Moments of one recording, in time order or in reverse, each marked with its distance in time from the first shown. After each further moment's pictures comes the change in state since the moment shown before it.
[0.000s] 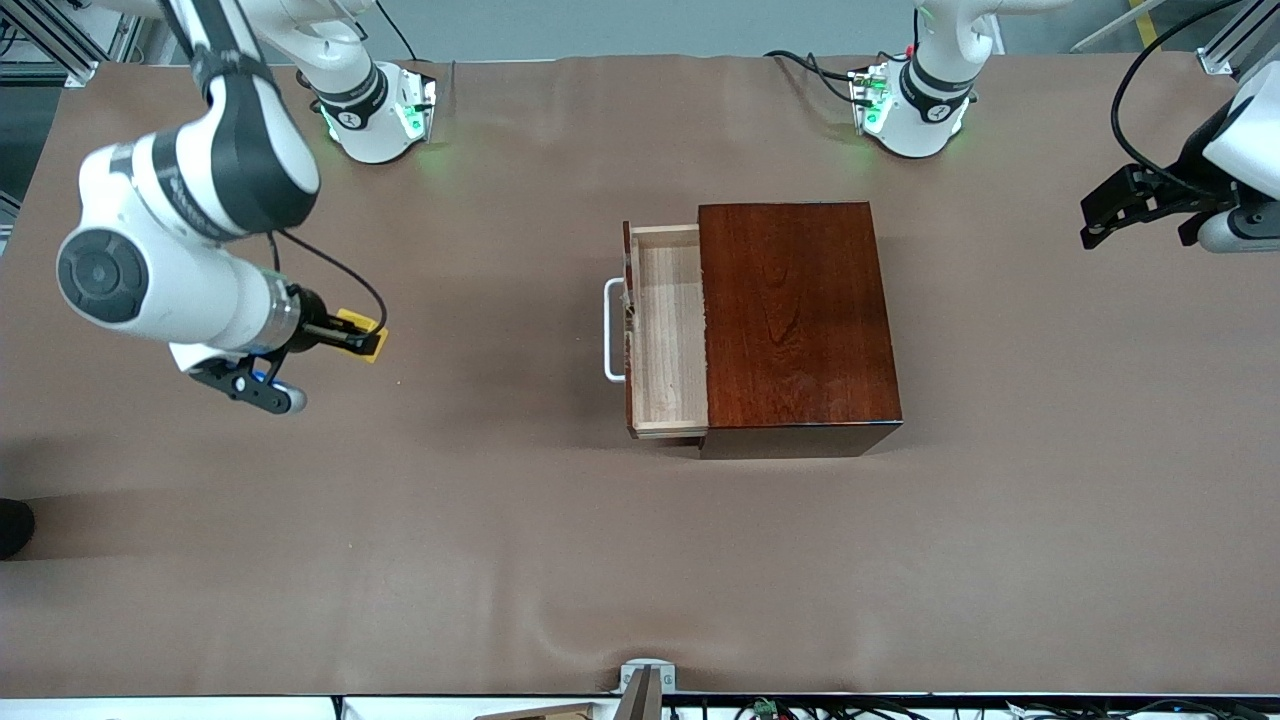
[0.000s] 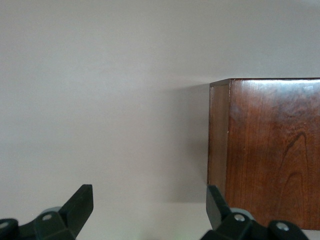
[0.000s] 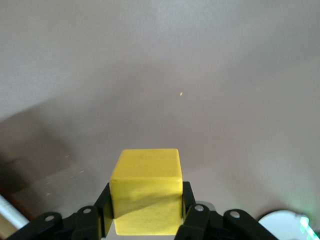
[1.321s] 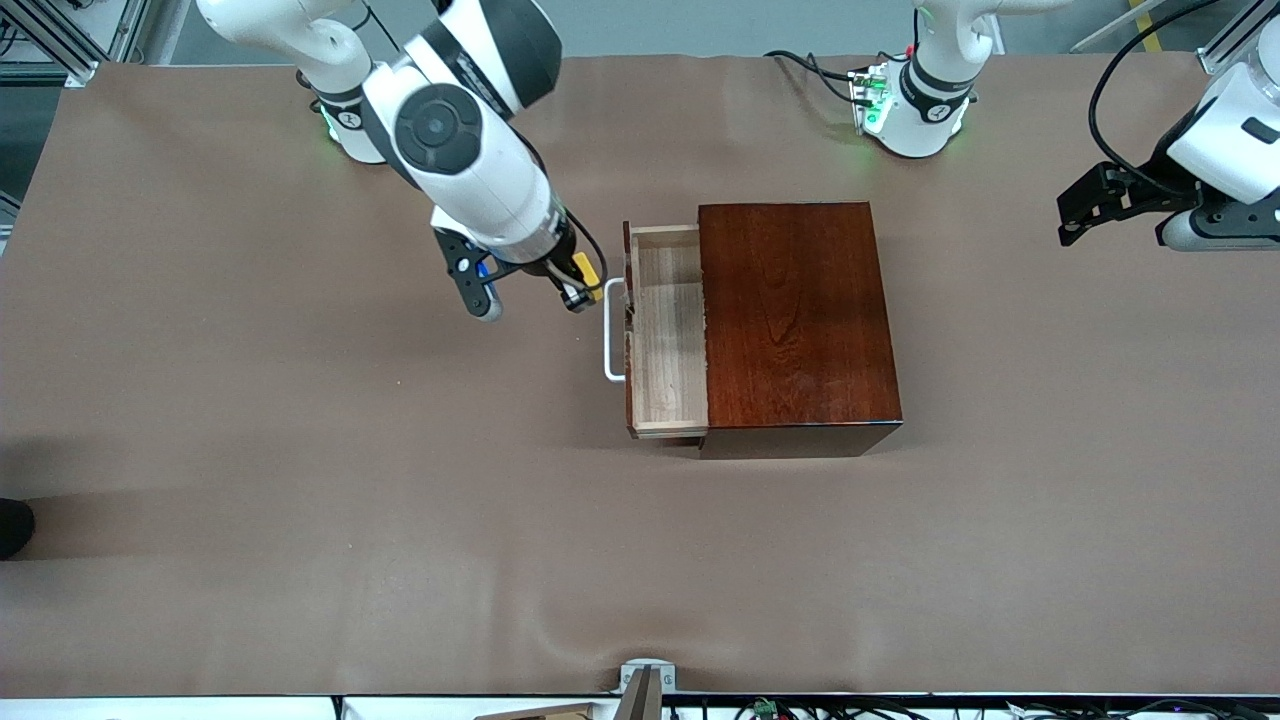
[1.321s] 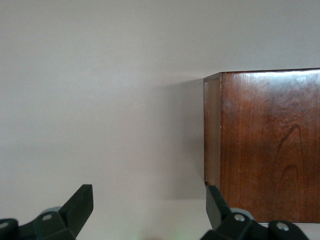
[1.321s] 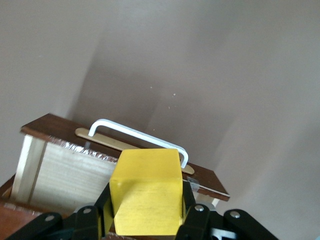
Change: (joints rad) left arm -0.003 0.000 -0.029 -0.016 -0.002 0.000 0.000; right arm 0.408 0.107 0.000 0.096 0.095 0.232 1.085
